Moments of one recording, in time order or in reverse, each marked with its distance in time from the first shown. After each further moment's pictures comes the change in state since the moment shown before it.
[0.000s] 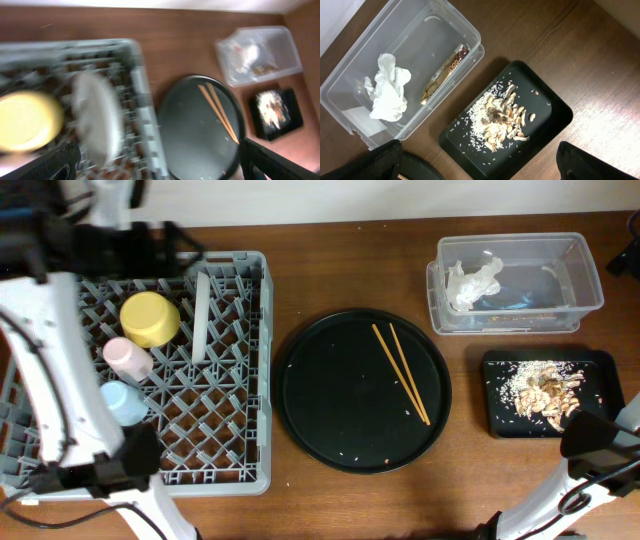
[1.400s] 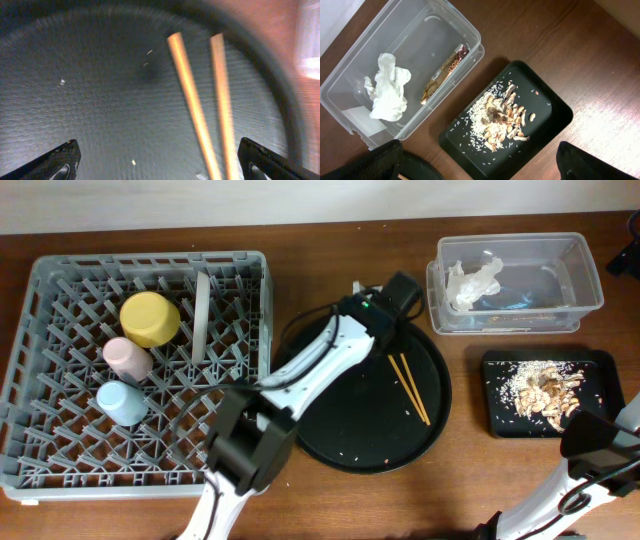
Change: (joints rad) left arm -0.893 0.253 -0.711 0.763 -0.713 -0.929; right arm 0.000 0.000 0.000 0.000 0.000 0.001
